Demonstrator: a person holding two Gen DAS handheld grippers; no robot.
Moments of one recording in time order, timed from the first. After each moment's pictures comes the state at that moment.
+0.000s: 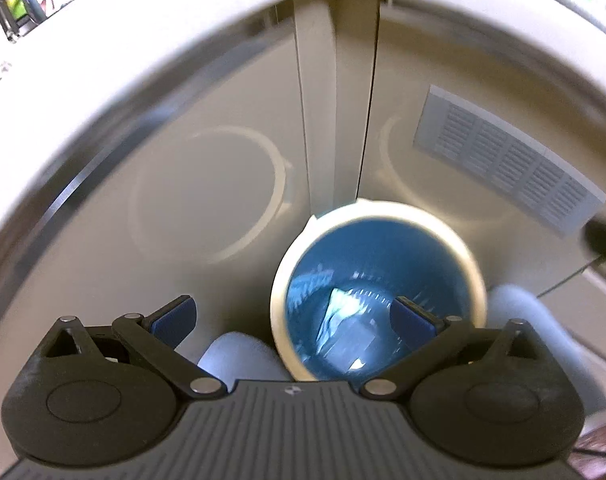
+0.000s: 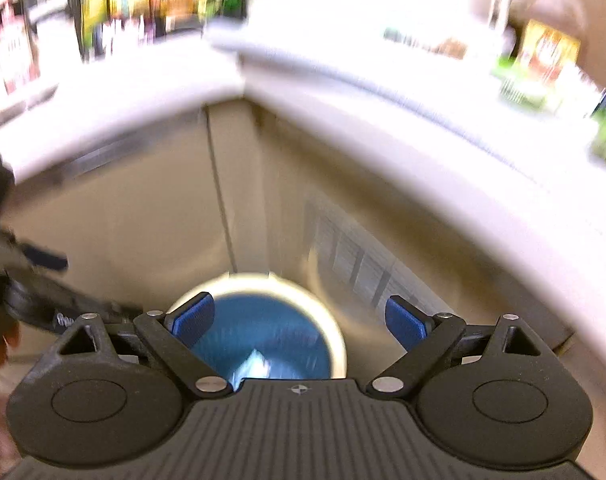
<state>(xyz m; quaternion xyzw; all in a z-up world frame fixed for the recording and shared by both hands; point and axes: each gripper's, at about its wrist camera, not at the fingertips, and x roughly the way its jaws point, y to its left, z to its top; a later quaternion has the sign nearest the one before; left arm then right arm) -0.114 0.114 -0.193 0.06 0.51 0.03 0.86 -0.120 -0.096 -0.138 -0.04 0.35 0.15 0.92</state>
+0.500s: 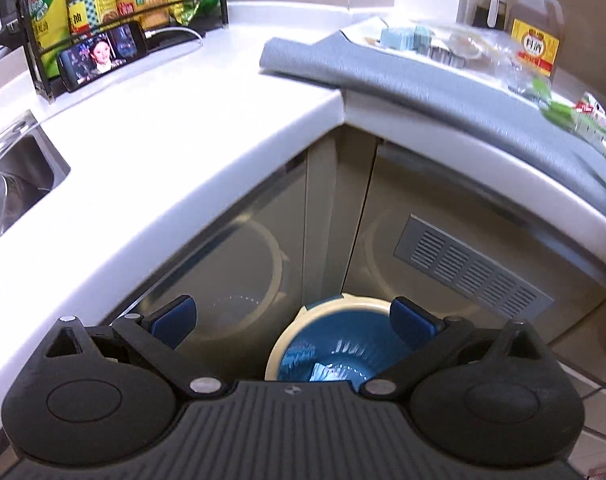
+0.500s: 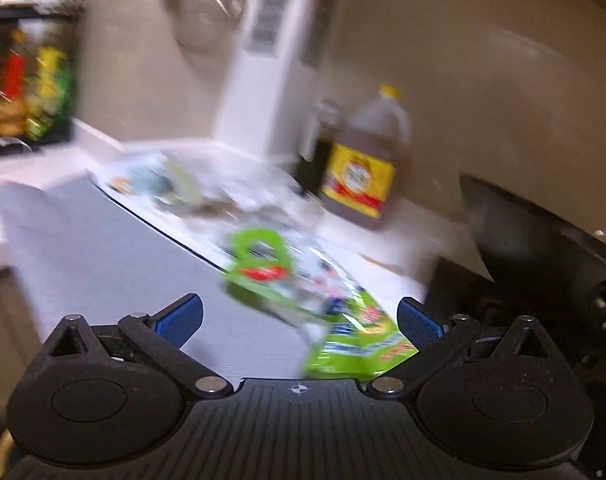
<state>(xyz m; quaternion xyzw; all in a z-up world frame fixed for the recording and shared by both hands) -0.118 0.120 -0.107 0.02 0.42 0.03 0.91 -0.038 -0.236 -0.051 -0.10 0.23 -0.06 0.97</state>
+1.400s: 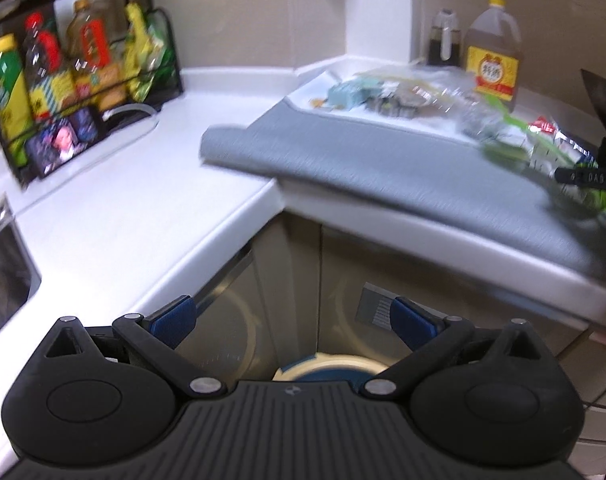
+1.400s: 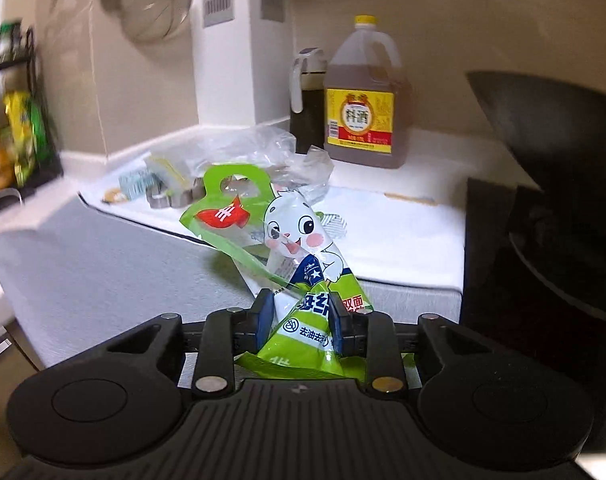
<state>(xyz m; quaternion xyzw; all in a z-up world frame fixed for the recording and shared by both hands) -0.088 0.066 -0.068 0.07 0.36 -0.01 0.93 -0.021 -0.250 -0.083 0.06 0.26 -0.04 0.96</state>
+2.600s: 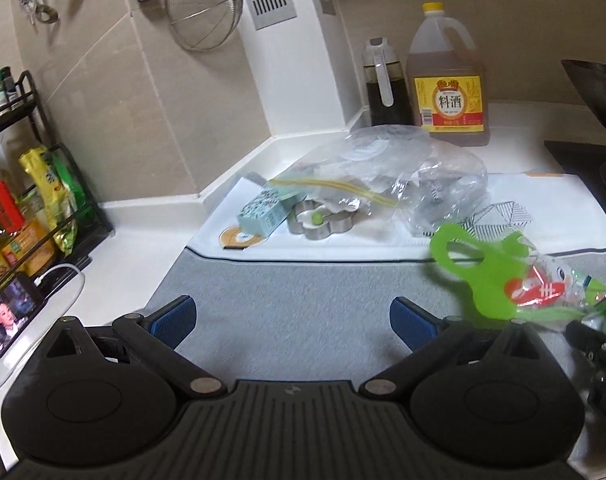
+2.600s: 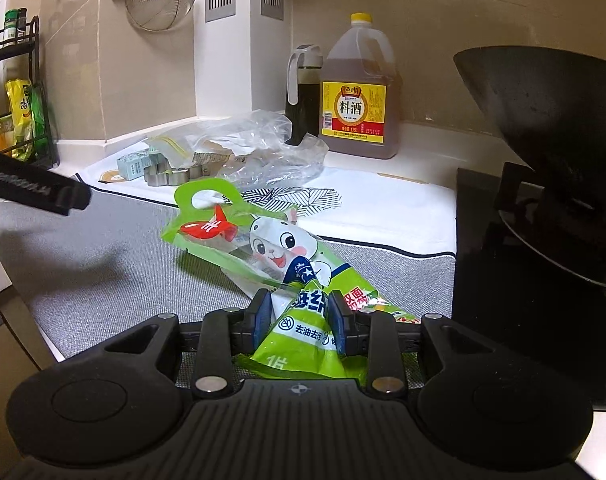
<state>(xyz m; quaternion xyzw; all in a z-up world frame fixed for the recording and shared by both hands) 0.051 -0.067 -0.051 0.18 0.27 -0.05 0.94 -0.038 -0.241 -0.109 0.03 0.25 -0.05 0.97</state>
